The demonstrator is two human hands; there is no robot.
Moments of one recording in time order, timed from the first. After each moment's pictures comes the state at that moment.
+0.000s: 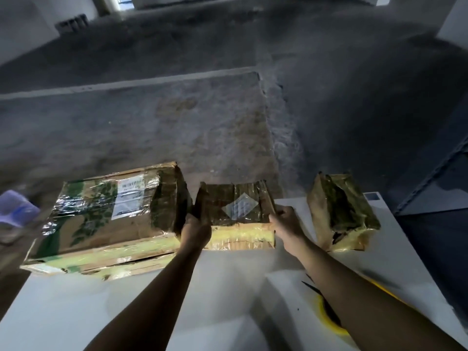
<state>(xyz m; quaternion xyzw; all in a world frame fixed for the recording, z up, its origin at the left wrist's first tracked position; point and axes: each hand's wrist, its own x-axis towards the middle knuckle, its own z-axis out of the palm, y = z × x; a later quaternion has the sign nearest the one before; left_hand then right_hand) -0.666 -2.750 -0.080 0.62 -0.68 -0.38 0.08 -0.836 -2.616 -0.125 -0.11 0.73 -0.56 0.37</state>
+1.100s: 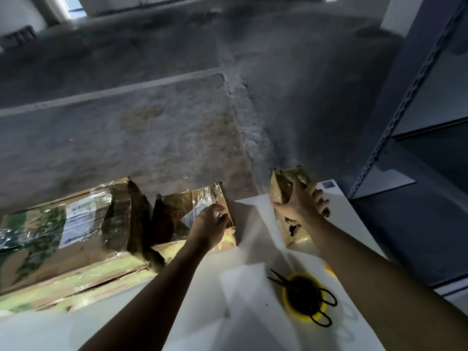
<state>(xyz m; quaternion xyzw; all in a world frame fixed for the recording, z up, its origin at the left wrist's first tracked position) -0.752 -2.686 -0.070 0.37 -0.86 -0.35 0.07 -0.948 -2.539 -0.089 -0.16 0.96 -0.12 0.17</state>
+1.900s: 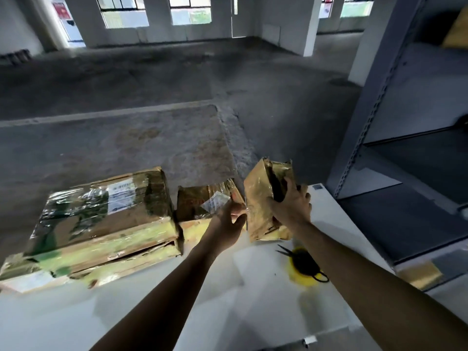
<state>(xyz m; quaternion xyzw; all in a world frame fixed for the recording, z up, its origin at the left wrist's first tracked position) -0.639 -2.638 -0.025 0.23 -0.87 -0.42 0.14 -0.778 -2.515 -0.014 -0.17 0.94 -0.30 0.04</state>
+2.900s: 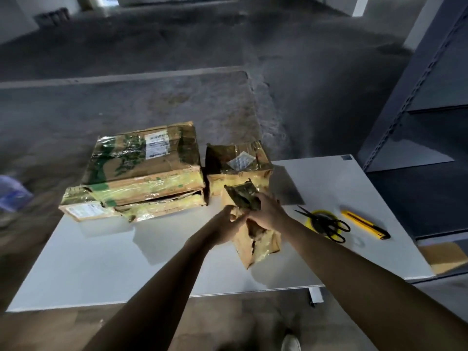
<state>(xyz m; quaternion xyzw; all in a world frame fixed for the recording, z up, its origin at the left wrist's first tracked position) -0.524 -2.619 -0.065 0.36 -0.81 -0.46 -0.08 -0.664 -2.529 -0.080 -0.36 0.86 -0.23 0.28</state>
